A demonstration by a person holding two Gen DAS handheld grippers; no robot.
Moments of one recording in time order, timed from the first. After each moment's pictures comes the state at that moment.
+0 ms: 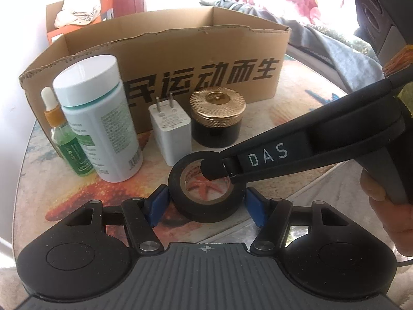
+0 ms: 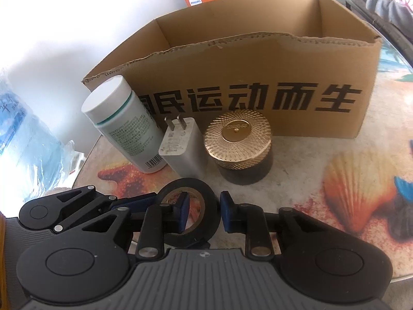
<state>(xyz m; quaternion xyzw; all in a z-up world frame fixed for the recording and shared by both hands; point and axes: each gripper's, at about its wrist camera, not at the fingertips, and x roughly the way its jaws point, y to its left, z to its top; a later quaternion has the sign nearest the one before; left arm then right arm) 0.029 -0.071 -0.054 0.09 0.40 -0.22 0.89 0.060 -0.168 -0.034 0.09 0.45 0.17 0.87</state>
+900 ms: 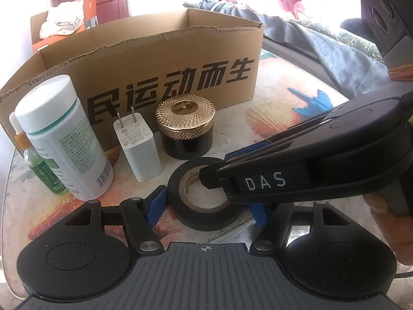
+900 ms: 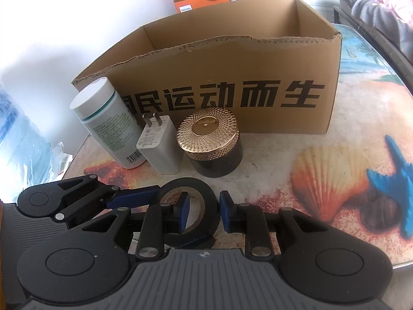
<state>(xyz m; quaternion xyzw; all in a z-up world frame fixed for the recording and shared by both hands) 0.038 -0.100 -0.053 0.11 0.39 -0.24 0.88 0.046 -0.186 -0.032 0.08 0.43 0.15 0.88</state>
